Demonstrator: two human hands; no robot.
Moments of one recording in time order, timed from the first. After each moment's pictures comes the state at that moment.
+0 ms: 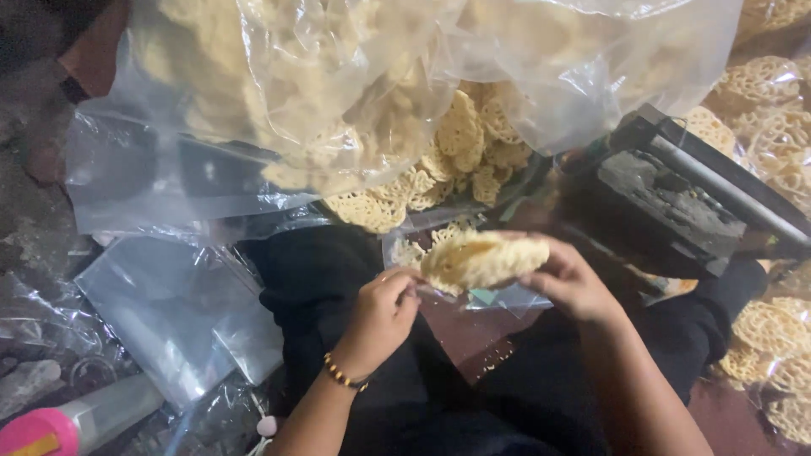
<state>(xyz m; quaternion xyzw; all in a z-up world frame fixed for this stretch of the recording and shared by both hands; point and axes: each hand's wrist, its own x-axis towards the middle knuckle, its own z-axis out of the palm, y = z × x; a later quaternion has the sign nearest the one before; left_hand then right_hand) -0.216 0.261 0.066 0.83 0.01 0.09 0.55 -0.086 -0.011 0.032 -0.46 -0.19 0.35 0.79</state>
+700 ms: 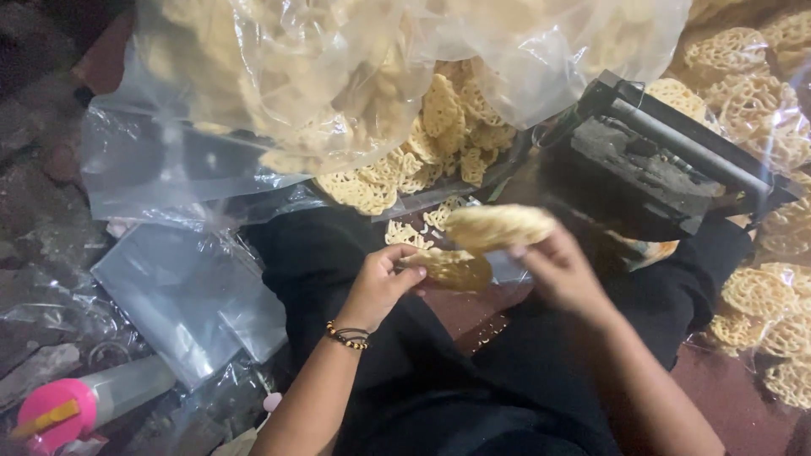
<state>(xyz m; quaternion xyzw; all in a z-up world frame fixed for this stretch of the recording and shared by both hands) -0.226 0.245 0.029 0.58 0.18 -0.10 0.79 -0.142 -0.015 0.043 -0.58 -0.11 0.15 0.80</state>
